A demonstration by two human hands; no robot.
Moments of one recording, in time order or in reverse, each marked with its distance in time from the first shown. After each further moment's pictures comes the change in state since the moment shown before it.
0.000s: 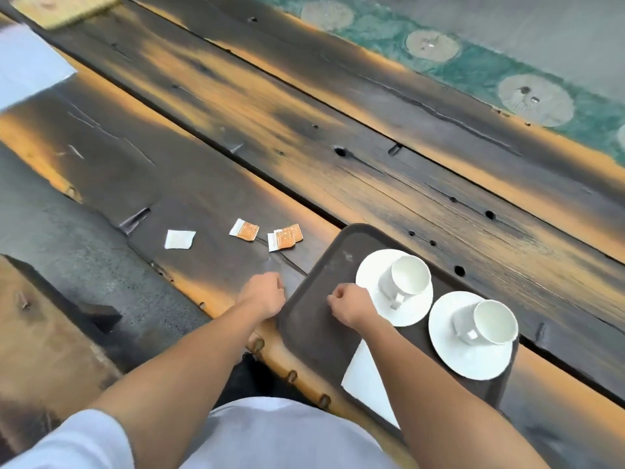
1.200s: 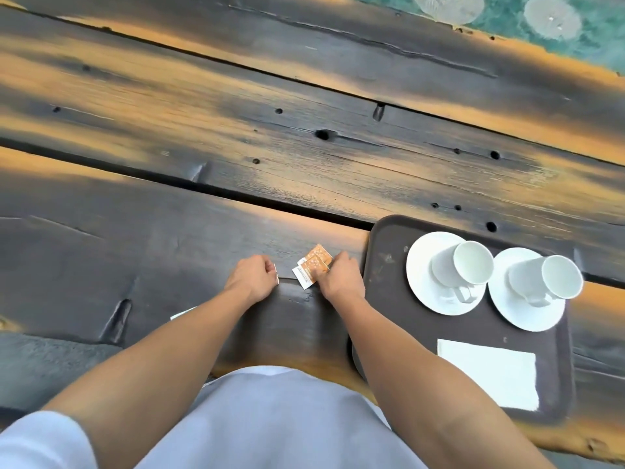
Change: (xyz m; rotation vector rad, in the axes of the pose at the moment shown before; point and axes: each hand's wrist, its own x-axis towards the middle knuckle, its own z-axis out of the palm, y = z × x) left_hand 0.197 -0.053 -0.103 0.026 -0.207 0.214; right_hand 0.135 -0.143 0.058 0.257 0.320 0.468
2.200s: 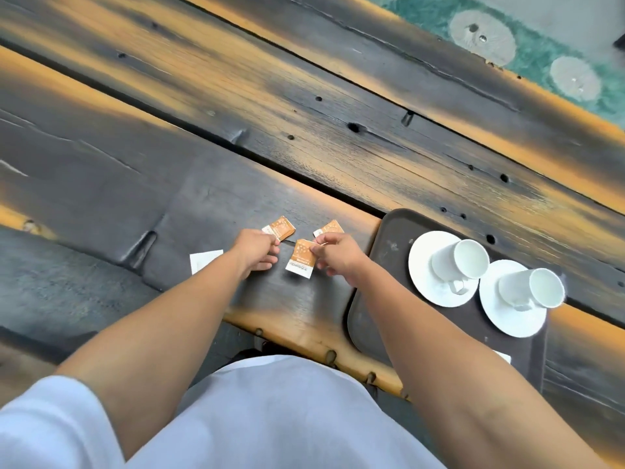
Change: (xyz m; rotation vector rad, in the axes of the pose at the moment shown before) left_hand -0.058 -0.027 -0.005 -0.880 -0.088 -0.248; right_hand -0.062 -0.018 -0.021 0.327 -0.382 -0.155
